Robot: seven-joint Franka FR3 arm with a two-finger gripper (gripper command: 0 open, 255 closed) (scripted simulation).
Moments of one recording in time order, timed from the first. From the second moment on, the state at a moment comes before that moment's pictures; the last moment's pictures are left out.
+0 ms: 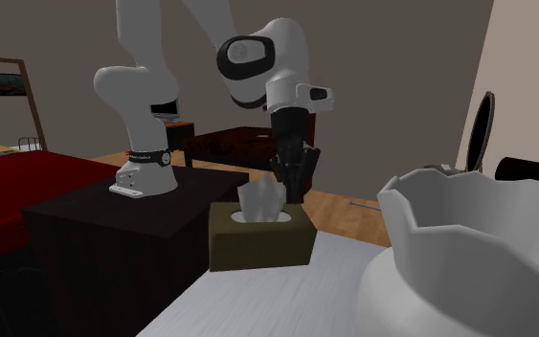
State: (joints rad) arm -0.17 0.18 -0.18 -2.34 -0.68 2.72 -0.59
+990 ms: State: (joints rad) arm -0.17 0.02 -0.15 -2.32 -0.55 2.55 -0.74
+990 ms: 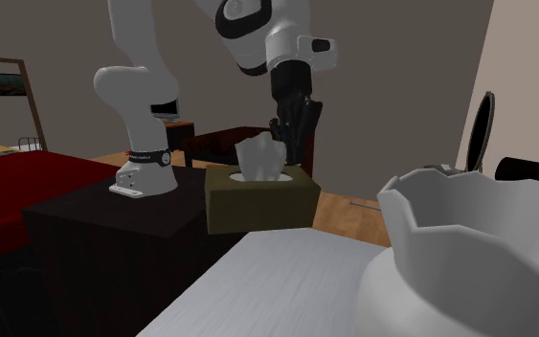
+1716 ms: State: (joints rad) arm -0.16 -0.07 -0.14 -2.27 -0.48 2.42 -0.82
